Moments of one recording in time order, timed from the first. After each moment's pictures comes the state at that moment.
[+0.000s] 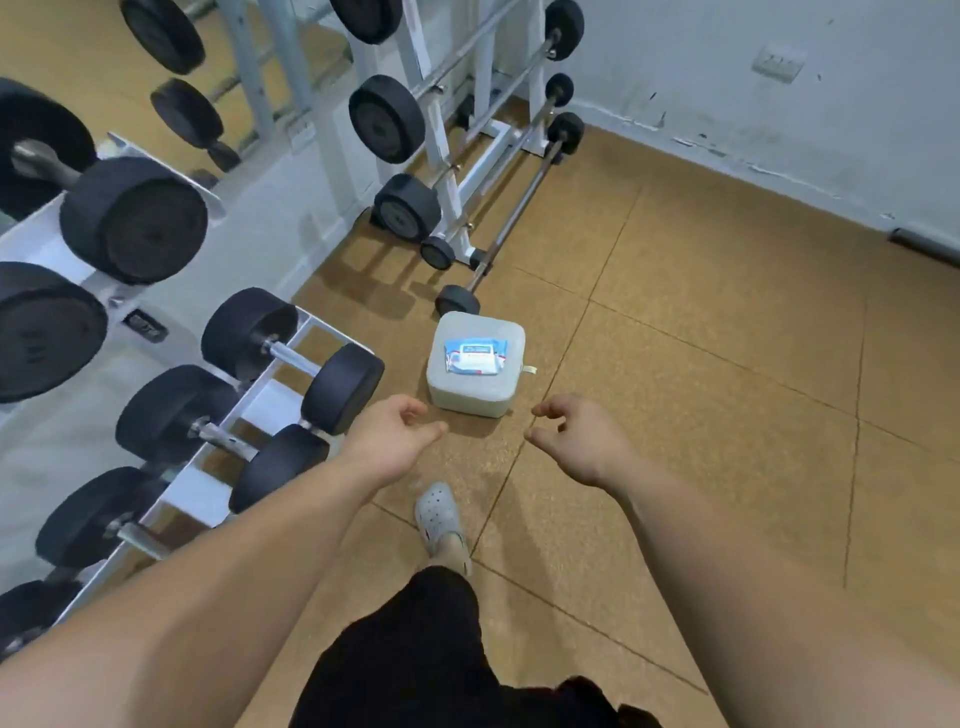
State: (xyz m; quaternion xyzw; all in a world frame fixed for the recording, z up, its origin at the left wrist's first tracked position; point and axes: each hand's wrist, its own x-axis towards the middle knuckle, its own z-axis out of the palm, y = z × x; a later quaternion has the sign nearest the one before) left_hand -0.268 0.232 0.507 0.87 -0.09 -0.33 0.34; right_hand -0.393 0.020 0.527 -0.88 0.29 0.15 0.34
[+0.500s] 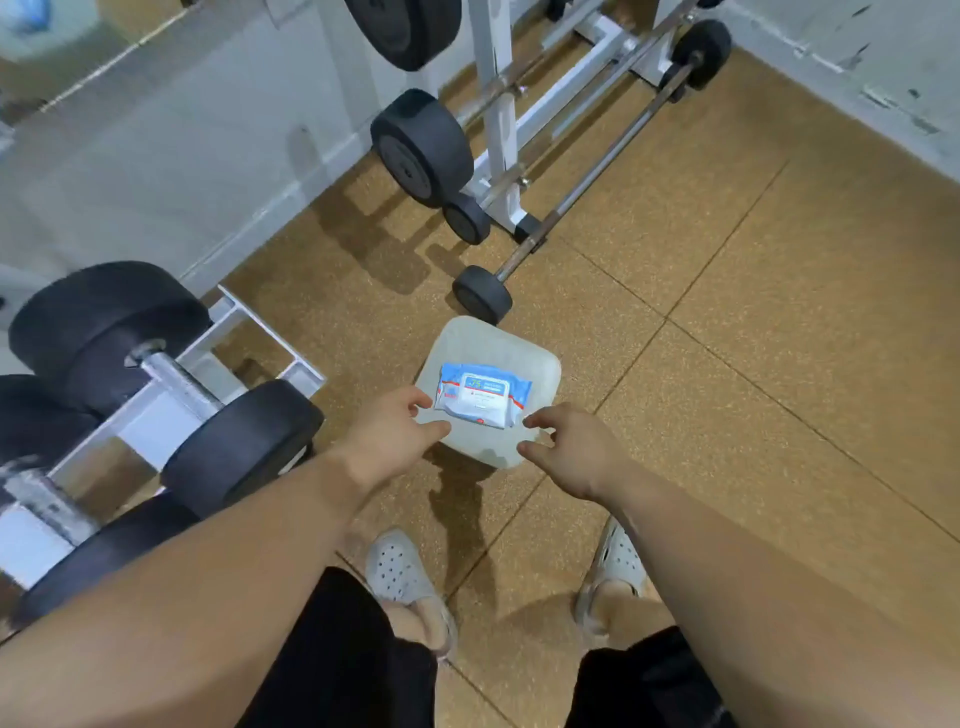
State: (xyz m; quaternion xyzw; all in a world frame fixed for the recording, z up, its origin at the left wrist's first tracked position) left_hand -0.058 0.049 0.260 0.88 0.03 -0.37 0.31; right_hand -0.144 -0.172 0.264 -0.90 0.16 0.29 0.29
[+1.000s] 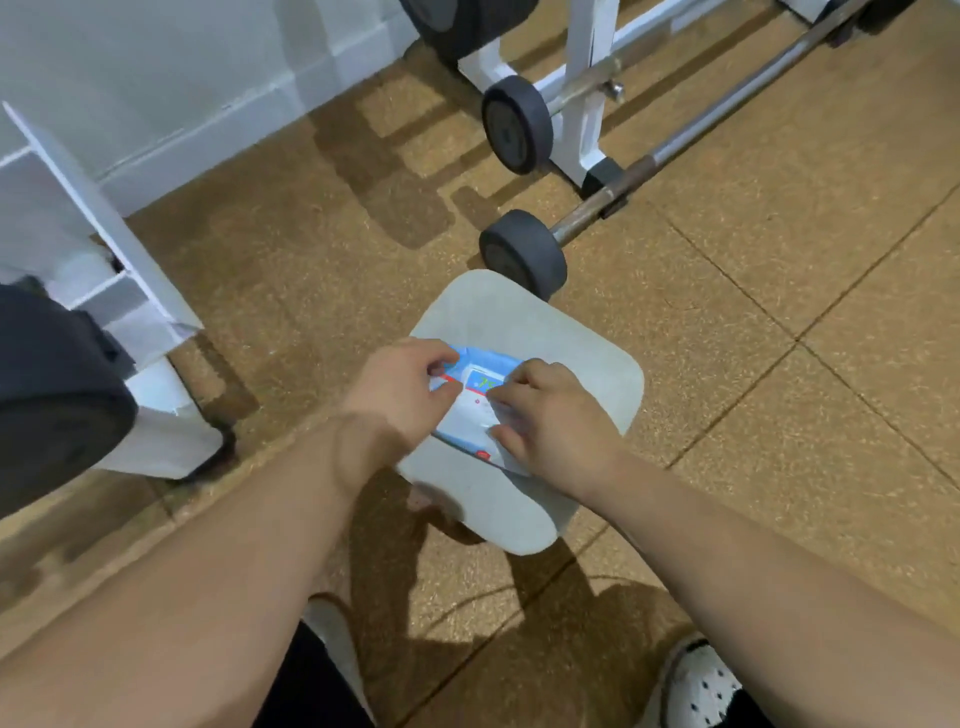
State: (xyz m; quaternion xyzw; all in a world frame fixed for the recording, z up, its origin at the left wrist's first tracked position) left_hand 0.006 0.002 -0.027 0.94 -0.09 -0.21 0.27; right_hand -0.052 -0.195 -0.055 -0.96 -0.10 0.13 0.23
